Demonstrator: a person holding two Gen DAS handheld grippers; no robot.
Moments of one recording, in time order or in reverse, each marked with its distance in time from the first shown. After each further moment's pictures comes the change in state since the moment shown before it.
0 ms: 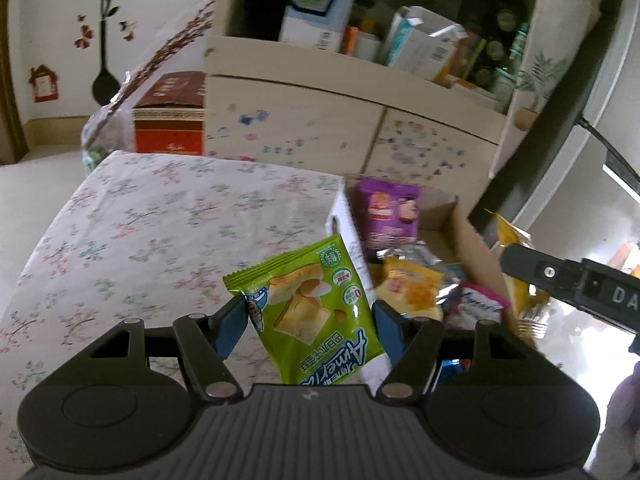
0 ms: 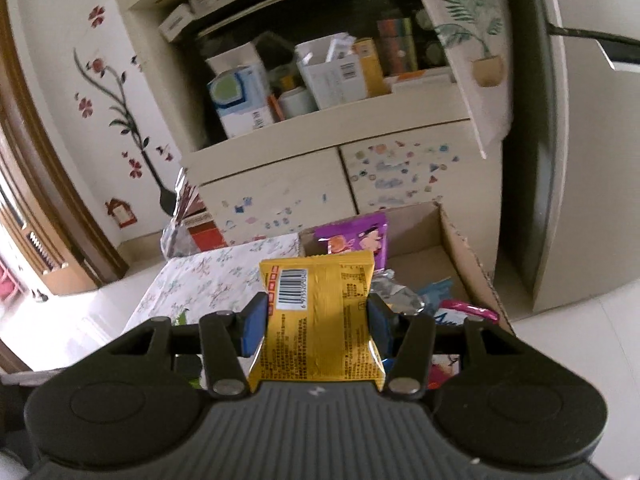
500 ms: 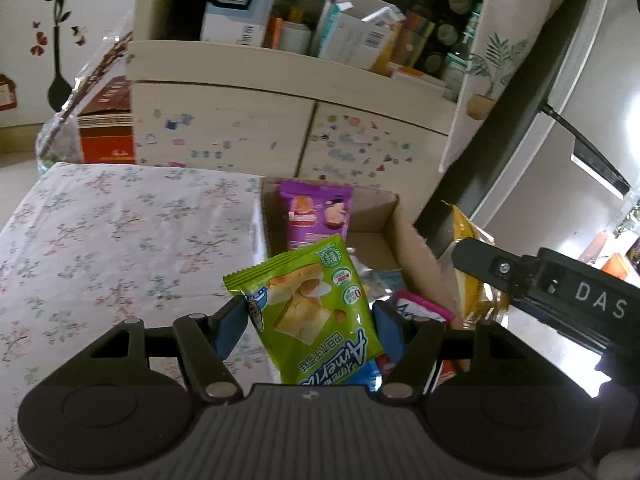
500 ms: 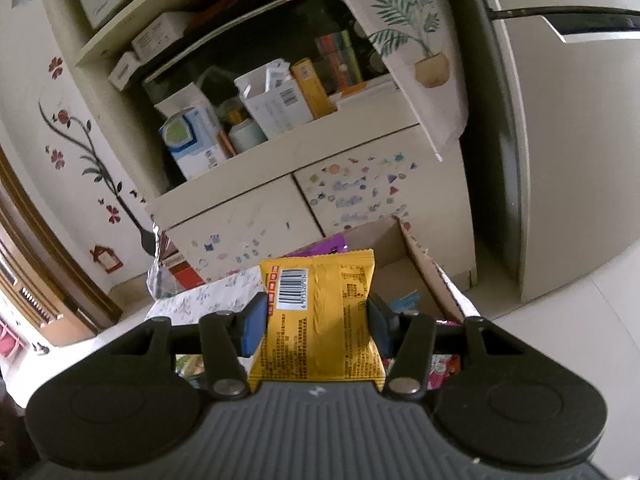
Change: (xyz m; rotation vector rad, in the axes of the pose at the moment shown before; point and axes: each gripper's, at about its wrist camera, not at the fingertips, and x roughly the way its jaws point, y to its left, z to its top) left arm 0.024 -0.061 0.014 0.034 0.018 -0.086; right arm 0.000 -0.038 0.014 0.141 -0.048 -0.037
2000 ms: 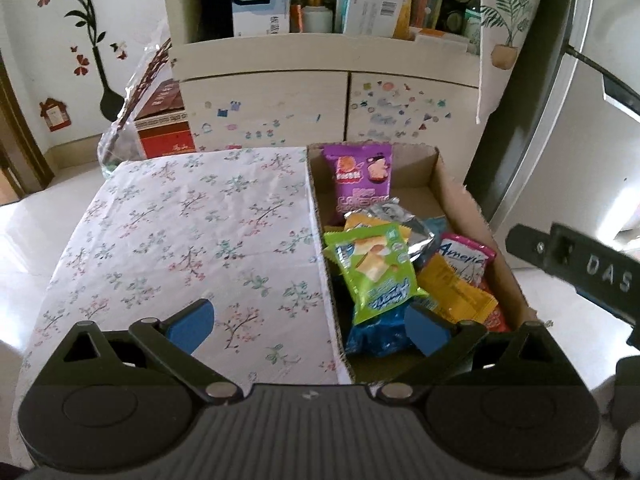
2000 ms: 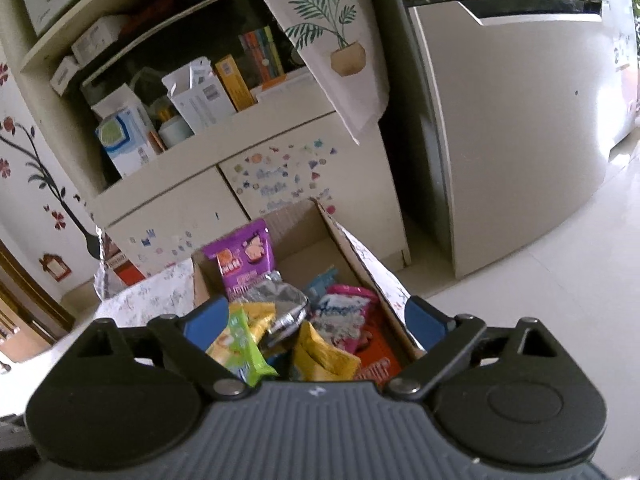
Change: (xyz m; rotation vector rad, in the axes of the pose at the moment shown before) left arm -0.038 -0.024 -0.025 0.091 0.077 0.258; right arm -0.028 -0.022 -0.023 0.022 0.026 -0.190
